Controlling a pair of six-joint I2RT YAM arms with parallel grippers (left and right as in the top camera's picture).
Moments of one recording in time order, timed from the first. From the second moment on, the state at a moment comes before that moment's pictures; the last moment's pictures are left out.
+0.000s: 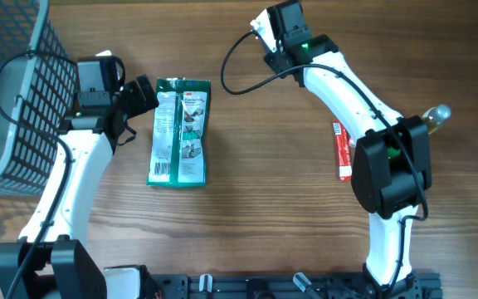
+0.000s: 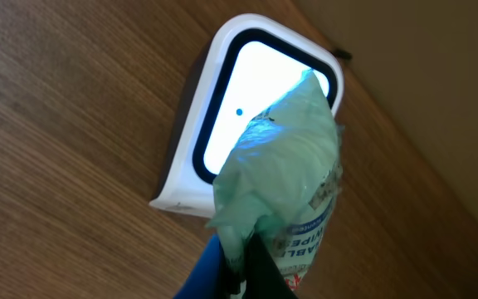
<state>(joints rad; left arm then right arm) 0.03 1.50 1.08 -0.47 -0.08 -0.32 0.40 2.16 1.81 -0.57 0.26 -0.46</state>
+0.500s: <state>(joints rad) 0.03 1.50 1.08 -0.47 -0.08 -0.32 0.40 1.90 1.81 -1.13 0.20 -0.38</state>
